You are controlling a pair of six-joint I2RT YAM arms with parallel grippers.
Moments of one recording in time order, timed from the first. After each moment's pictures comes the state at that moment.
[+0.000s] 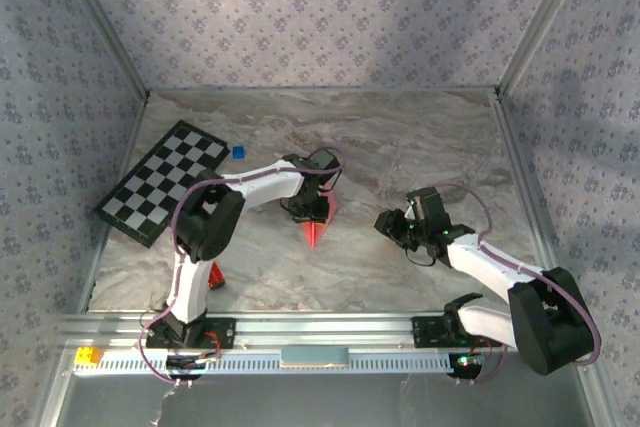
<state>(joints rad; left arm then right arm) -0.78 2.04 1.44 -0.85 0.06 -0.67 0.38 1.16 0.41 -0.10 -0.31 0.88</state>
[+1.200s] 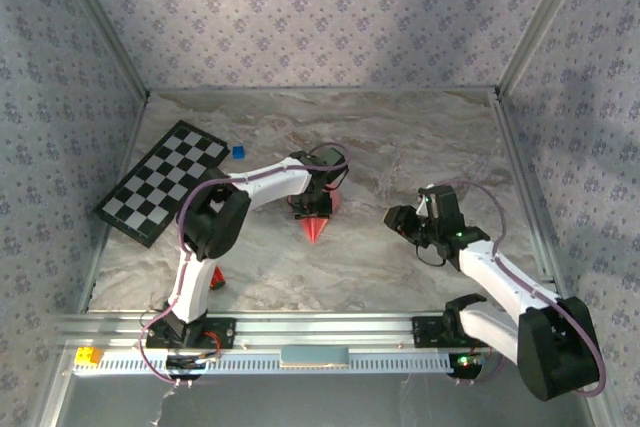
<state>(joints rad) -0.80 2.07 1.53 -0.92 -0.05 -0.79 0.28 1.01 0.43 -0.22 -0.33 0.79</state>
